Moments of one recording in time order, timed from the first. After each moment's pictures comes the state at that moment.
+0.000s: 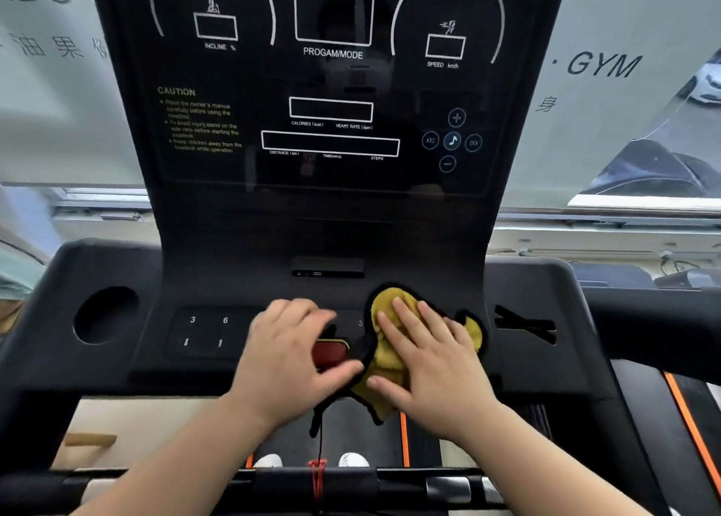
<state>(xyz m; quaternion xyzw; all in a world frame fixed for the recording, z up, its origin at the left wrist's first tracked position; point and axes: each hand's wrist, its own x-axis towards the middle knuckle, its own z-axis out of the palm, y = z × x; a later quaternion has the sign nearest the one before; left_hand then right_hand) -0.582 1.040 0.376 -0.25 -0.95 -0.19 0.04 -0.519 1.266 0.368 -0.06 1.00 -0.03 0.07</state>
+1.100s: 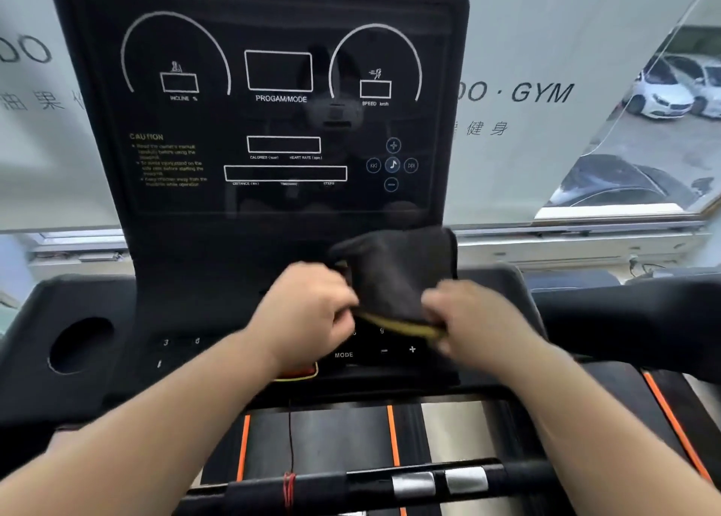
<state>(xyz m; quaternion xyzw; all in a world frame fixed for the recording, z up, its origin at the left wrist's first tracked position) -0.621 1.106 0.442 -0.46 -0.87 -0.16 0.10 -0.529 1.351 0.464 -0.06 0.99 -0.03 0.10</state>
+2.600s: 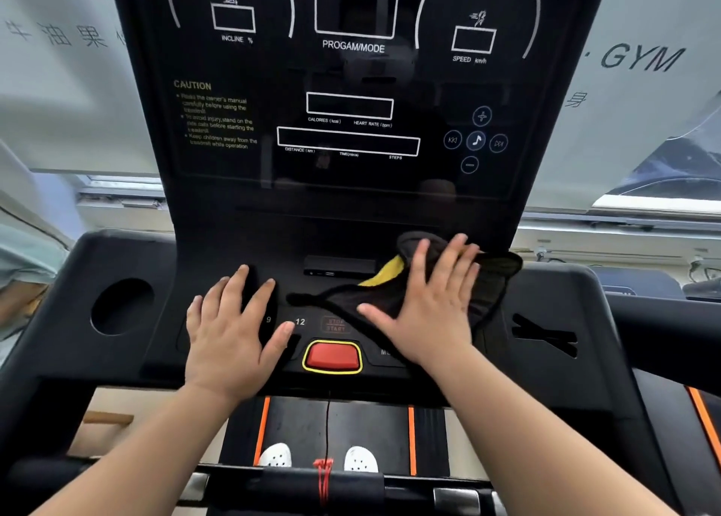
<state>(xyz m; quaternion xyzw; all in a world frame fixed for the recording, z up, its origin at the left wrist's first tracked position) -0.607 0.982 0.349 -0.09 -0.99 -0.10 0.02 -0.602 1.254 0.355 0.10 0.99 -0.07 0.03</state>
